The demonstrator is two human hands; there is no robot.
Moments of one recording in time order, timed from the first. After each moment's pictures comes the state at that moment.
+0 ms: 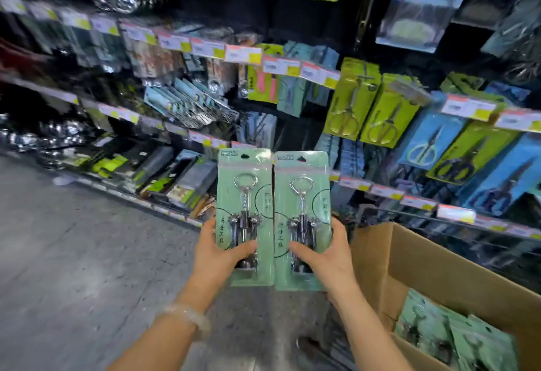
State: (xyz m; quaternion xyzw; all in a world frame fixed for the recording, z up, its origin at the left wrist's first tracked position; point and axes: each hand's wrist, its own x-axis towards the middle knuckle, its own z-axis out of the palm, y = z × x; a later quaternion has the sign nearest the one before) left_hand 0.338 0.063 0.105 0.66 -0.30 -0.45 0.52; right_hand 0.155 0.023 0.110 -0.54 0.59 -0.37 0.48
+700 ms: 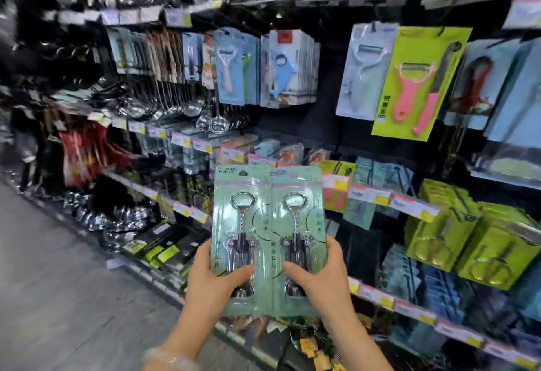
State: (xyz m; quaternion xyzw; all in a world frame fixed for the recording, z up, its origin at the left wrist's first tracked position) left_hand 0.538 -0.027 0.201 0.63 -0.35 -0.31 0.62; right_hand 0.374 -0.099 0.208 -0.62 0.46 -0.43 0.47
